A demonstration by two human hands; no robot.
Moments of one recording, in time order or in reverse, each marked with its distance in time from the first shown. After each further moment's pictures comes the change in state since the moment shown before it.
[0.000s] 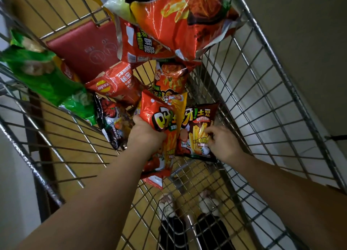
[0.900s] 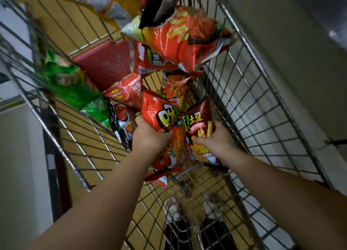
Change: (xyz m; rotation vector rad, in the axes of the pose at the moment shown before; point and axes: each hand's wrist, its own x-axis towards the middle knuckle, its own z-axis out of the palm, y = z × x) left_hand -0.038 0.006 -0.018 -0.148 0.083 0.081; right_hand -0.013 -0.033 -0.013 0.586 0.013 0.261
